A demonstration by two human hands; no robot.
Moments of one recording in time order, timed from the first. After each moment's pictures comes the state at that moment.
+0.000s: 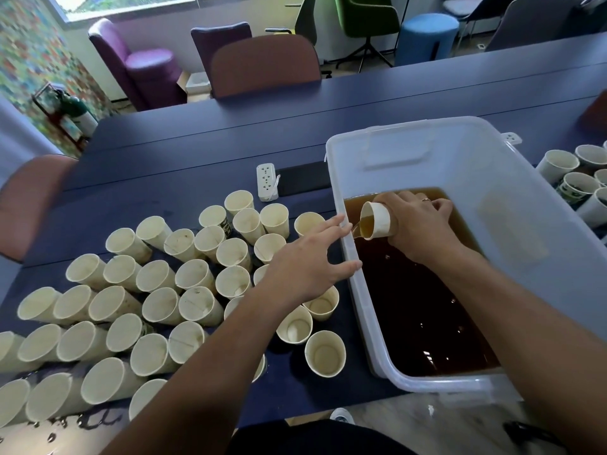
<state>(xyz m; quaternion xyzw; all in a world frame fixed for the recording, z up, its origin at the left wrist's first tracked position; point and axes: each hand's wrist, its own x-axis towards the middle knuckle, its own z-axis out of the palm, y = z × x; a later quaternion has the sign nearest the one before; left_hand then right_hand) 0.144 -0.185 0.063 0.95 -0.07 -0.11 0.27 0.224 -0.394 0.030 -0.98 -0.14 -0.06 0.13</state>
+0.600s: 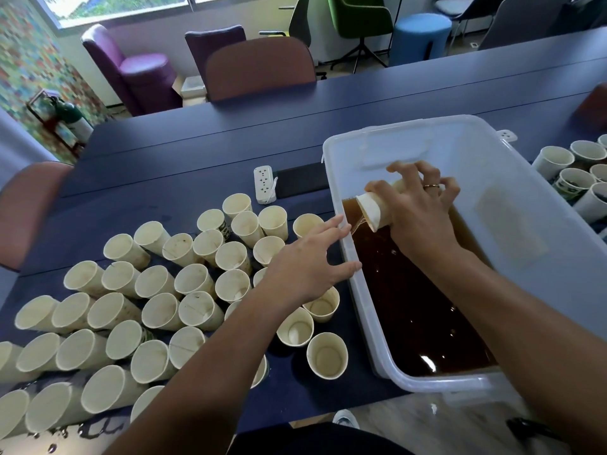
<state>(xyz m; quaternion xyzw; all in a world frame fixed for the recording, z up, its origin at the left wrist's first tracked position) 0.147 -0.183 0.061 0.95 -0.07 -0.12 0.27 0.212 -0.381 0.048 -0.96 -0.16 -0.21 0.07</state>
